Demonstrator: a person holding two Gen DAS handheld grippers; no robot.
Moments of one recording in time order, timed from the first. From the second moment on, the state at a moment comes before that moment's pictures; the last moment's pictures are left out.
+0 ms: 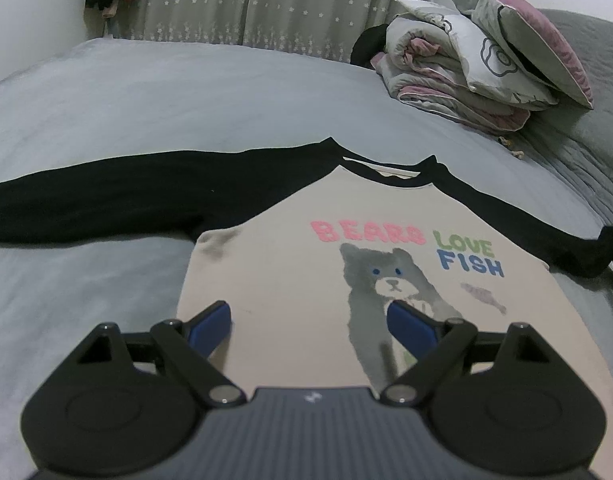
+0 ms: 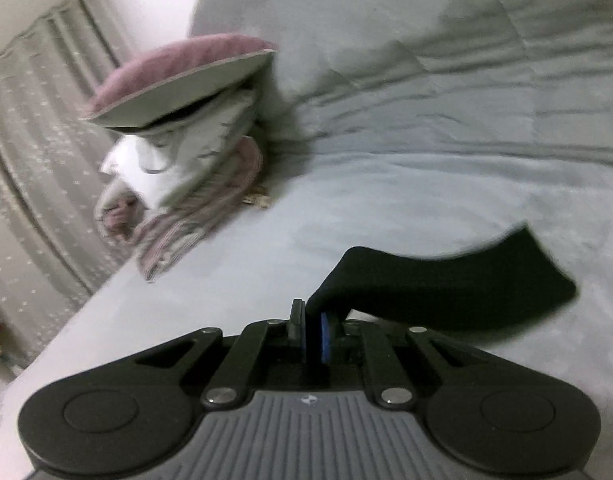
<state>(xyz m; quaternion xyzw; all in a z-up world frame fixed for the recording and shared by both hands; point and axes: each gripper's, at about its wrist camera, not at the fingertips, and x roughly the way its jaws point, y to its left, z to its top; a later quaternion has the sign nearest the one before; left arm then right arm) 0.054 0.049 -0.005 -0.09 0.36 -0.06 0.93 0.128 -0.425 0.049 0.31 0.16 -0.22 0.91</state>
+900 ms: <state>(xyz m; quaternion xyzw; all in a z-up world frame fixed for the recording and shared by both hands) 0.058 0.061 -0.004 -0.10 0.36 -0.03 0.93 0.156 -0.217 0.074 0.11 0.16 -0.06 0.98</state>
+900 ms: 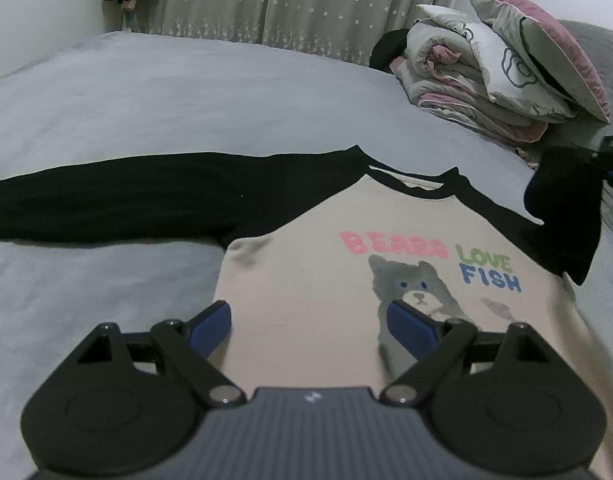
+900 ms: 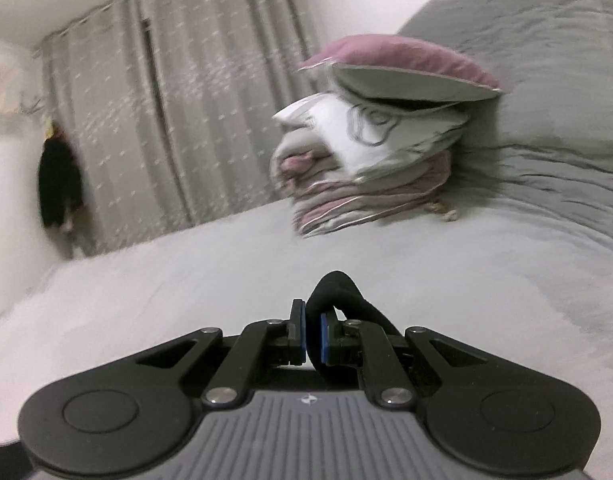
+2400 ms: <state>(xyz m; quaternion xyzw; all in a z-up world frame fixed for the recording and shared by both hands) 0.135 -0.149 -0.005 0.16 0.28 -0.20 0.93 0.192 -0.363 0.001 0.41 0.29 0.04 0.86</state>
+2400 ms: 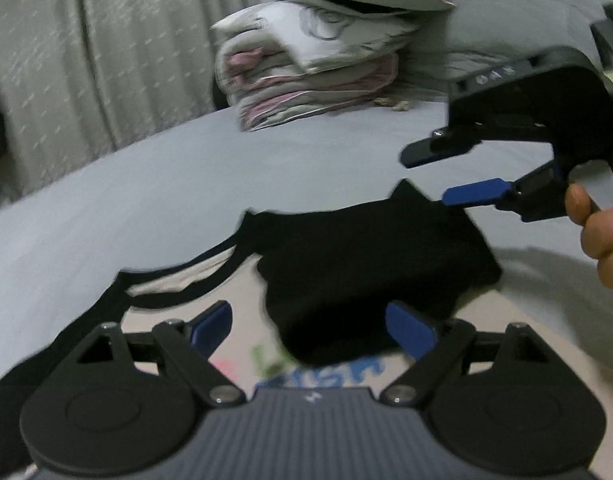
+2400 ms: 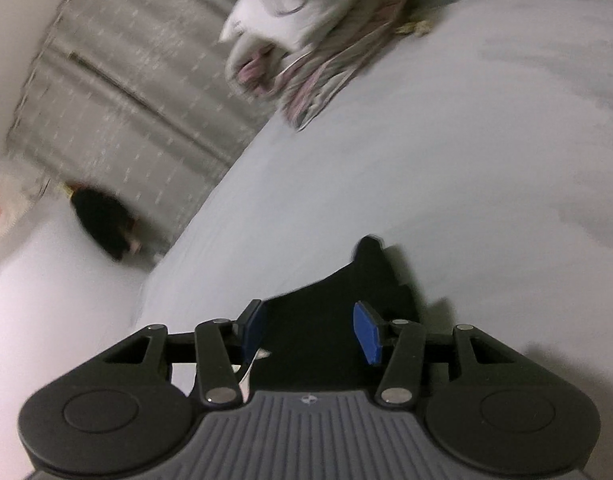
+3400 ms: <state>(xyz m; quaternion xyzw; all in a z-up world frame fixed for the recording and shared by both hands) 0.140 -0.028 -0.004 -0.12 0.25 -0.03 0.96 0.201 -0.374 -0.024 0.42 0.31 0.00 0.86</state>
